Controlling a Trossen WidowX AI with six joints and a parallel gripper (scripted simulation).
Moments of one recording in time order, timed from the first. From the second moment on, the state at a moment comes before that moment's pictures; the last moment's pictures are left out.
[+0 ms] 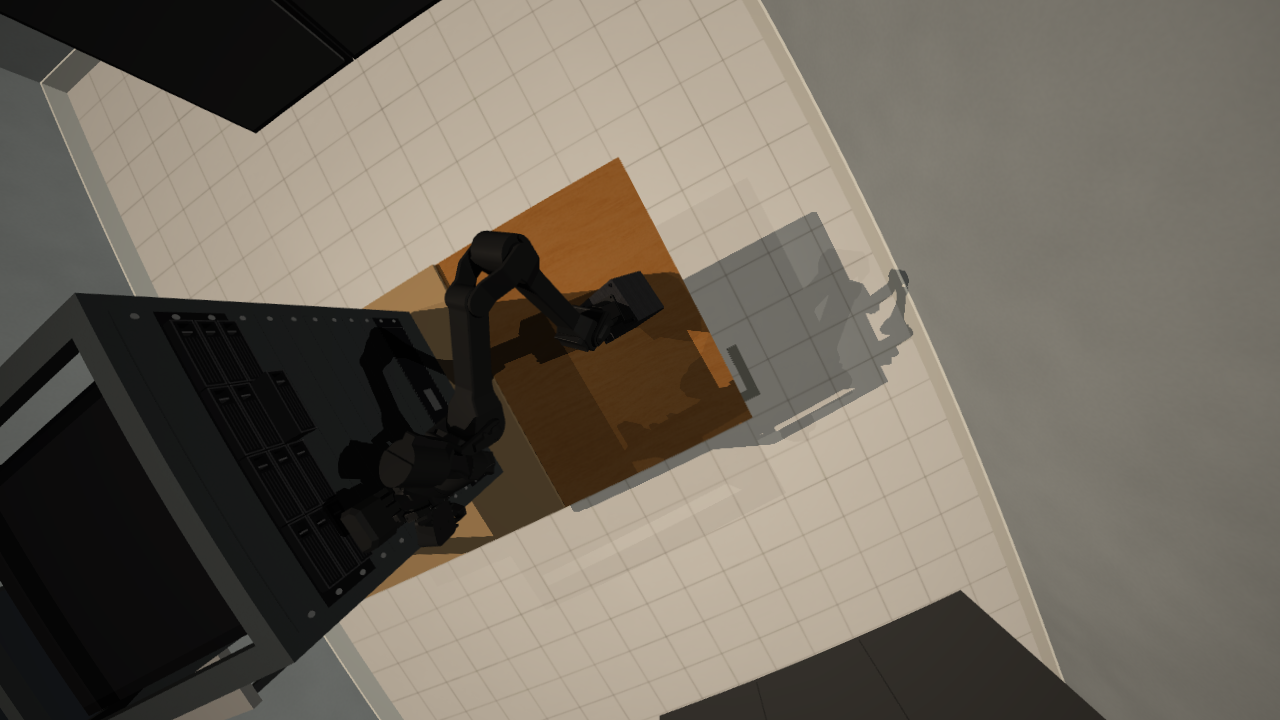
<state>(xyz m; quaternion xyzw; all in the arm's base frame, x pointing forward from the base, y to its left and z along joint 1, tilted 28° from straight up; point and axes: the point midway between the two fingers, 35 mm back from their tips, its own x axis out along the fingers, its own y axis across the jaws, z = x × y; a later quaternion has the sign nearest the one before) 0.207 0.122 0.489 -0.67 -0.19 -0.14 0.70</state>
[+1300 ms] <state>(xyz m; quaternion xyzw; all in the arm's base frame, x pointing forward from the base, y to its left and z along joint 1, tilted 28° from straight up) 0.231 0.124 0.502 -0.68 -0.19 -0.14 0.70</state>
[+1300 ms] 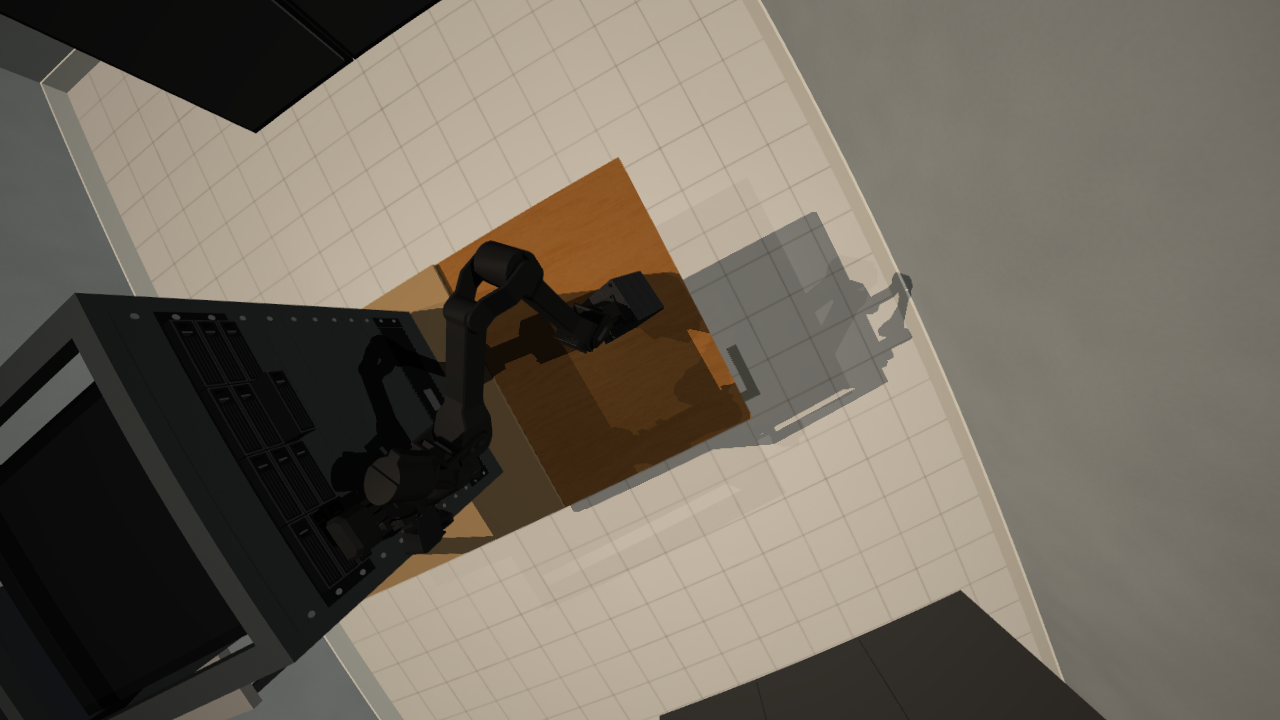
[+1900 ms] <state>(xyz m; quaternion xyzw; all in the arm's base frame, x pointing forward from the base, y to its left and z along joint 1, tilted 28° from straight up) 0.235 0.124 0.504 -0.68 -0.19 -0.13 0.70</state>
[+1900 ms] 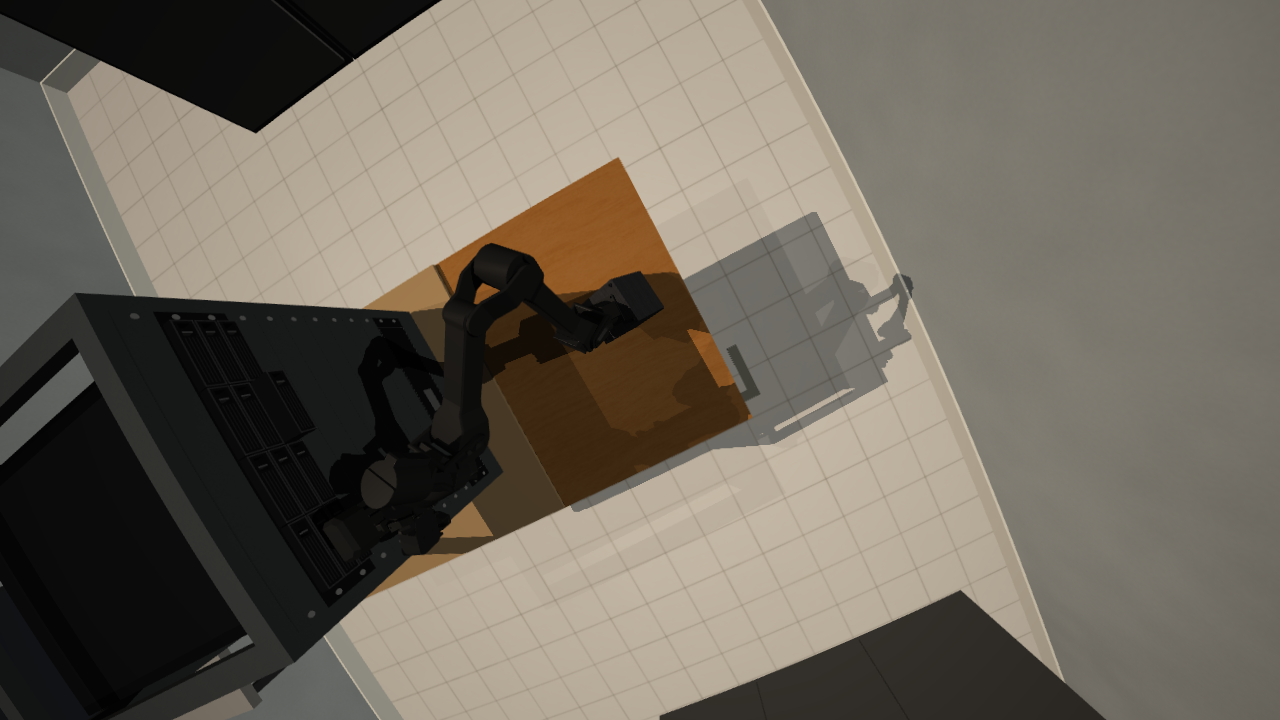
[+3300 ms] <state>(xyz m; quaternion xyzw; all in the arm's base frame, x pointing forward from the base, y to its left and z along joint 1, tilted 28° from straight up) 0.241 0.125 0.508 -0.68 -0.19 -0.13 0.70</state>
